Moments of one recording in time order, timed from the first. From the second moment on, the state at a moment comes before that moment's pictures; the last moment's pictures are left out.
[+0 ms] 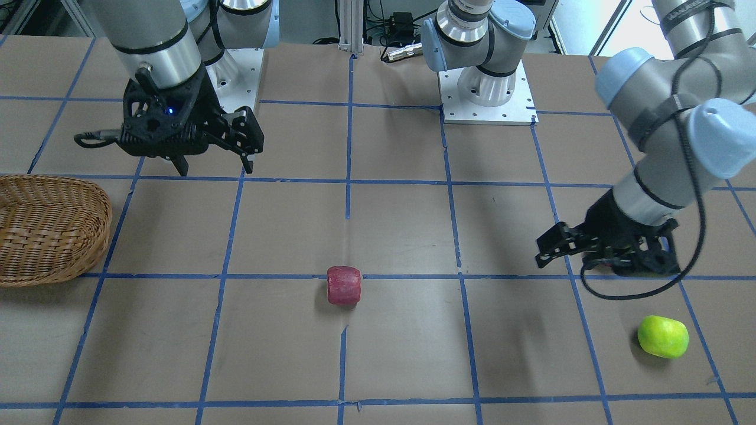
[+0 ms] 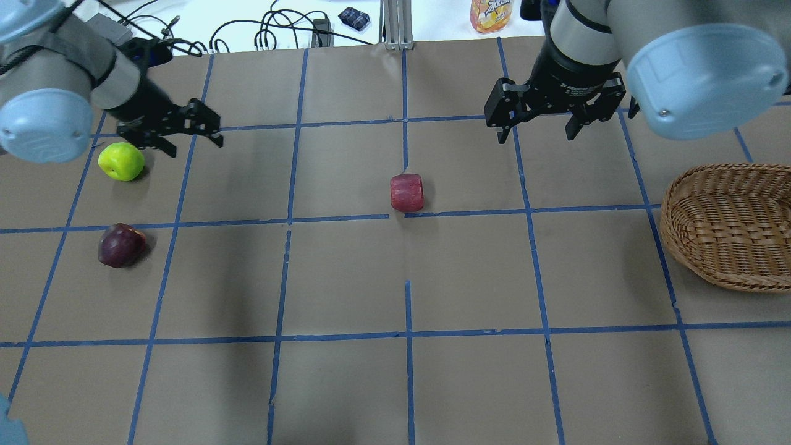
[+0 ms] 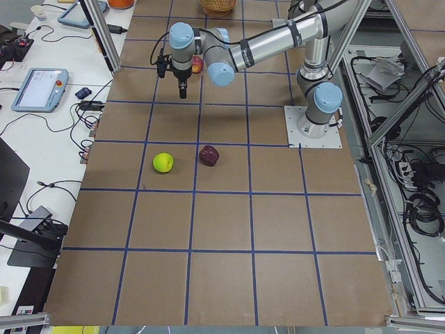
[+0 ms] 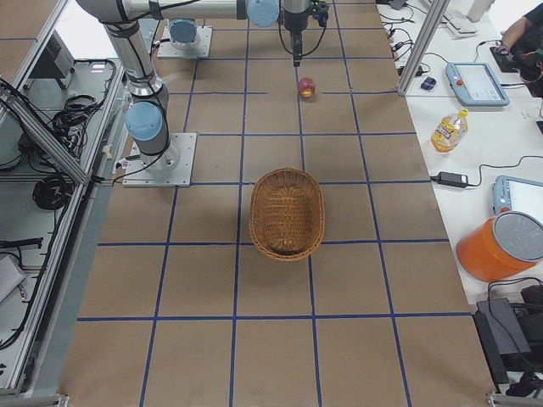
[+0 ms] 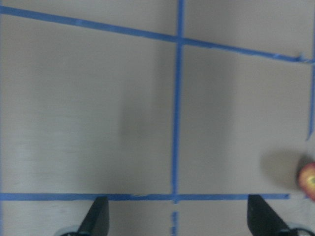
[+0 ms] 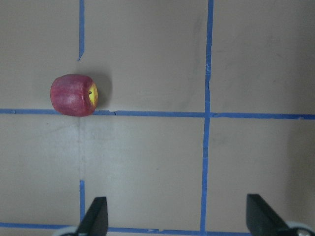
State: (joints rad) left arm -1.24 -1.81 -1.68 -1.21 1.40 0.33; right arm 1.68 -1.50 1.59 -1.73 -1.53 0.10
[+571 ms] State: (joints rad) left arm -0.99 -1.94 -1.69 -1.22 1.48 0.85; right arm 1.87 -1.22 1.58 -2.04 -1.55 0.39
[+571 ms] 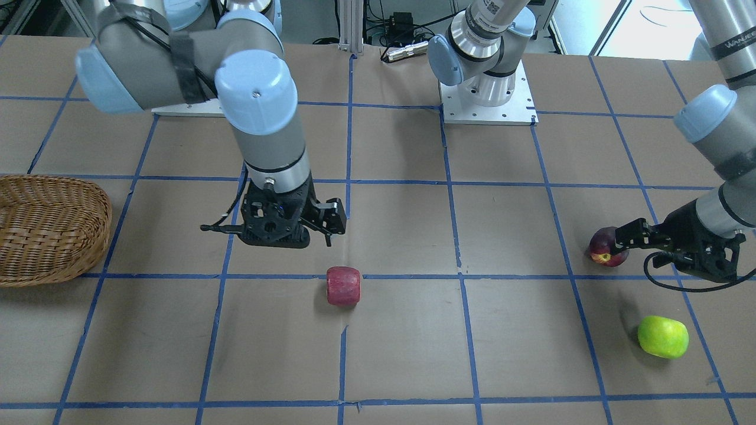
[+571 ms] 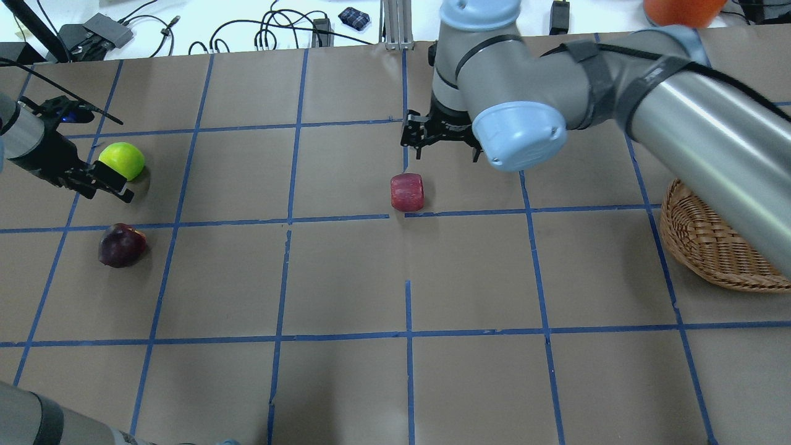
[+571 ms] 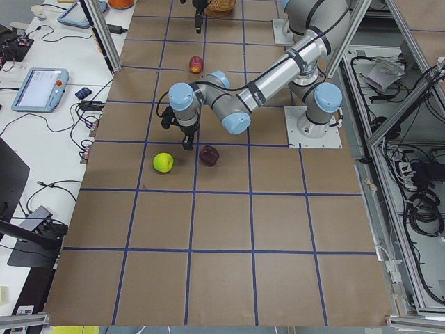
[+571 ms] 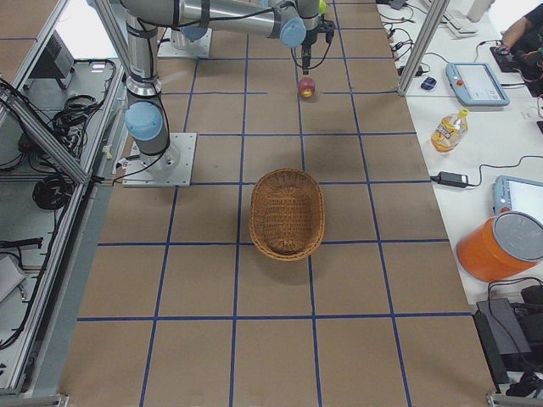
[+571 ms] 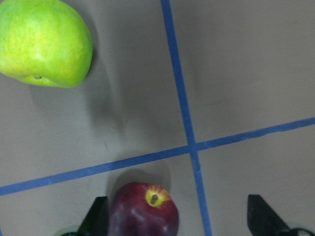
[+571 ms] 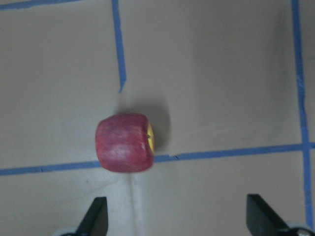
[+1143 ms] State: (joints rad) left arm -0.98 -2.00 -1.71 -1.21 1.54 0.92; right arm 1.96 -1.03 1.59 -2.27 -1.64 0.42
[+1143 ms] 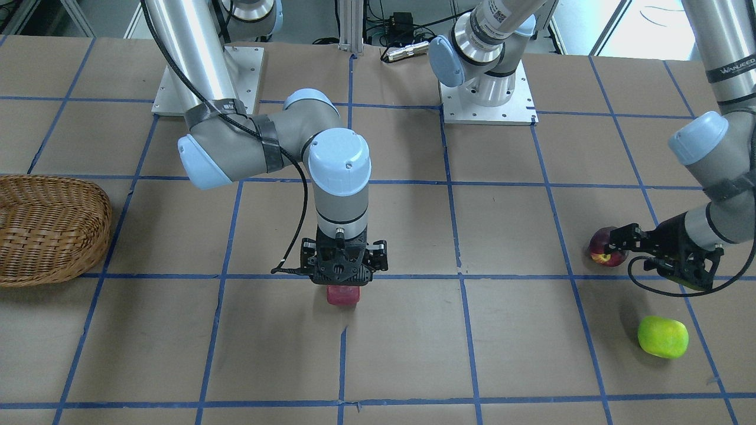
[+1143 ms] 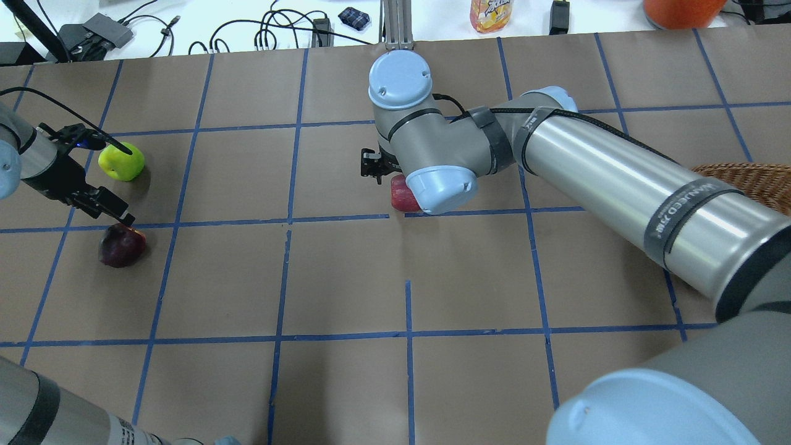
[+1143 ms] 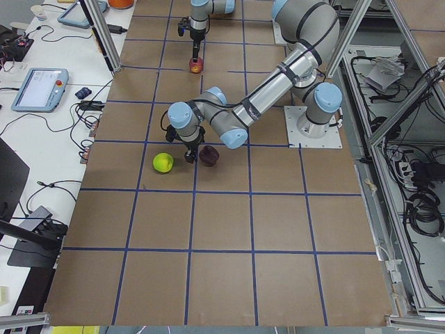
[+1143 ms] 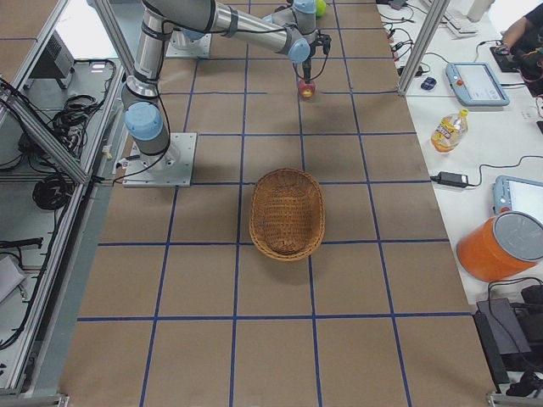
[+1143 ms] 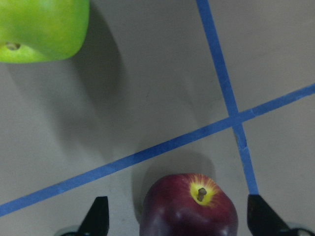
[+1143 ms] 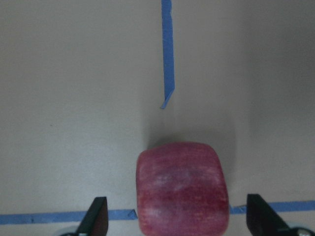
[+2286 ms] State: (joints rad) left arm -0.95 -2.00 -1.79 -1.19 1.57 0.93; right arm 1.93 -1.01 1.59 -2.34 -1.68 0.26
